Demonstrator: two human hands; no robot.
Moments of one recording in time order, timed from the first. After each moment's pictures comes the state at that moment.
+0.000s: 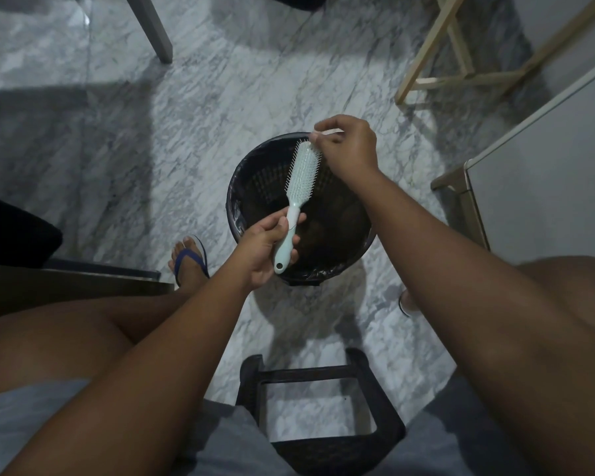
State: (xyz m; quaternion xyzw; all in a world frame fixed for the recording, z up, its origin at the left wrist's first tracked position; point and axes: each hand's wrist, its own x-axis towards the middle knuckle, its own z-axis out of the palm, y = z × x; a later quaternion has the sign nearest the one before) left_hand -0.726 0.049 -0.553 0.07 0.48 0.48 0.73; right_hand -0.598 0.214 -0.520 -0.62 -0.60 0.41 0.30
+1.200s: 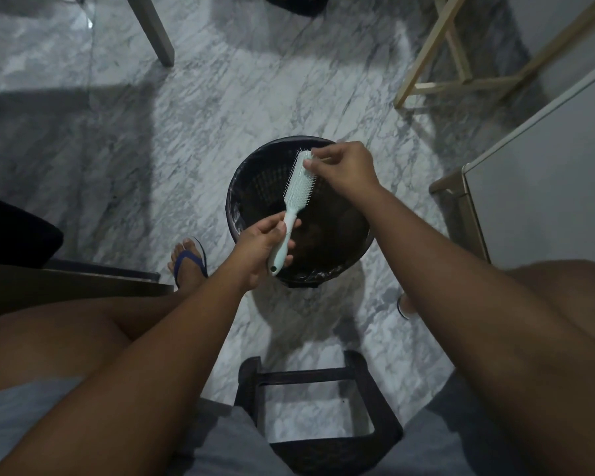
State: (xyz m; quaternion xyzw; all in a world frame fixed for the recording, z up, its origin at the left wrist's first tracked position) left_hand -0.733 0.050 -0.565 0.14 0.55 0.44 0.69; right_hand -0.586 0.198 -0.529 -0.60 -0.62 0.46 0.24
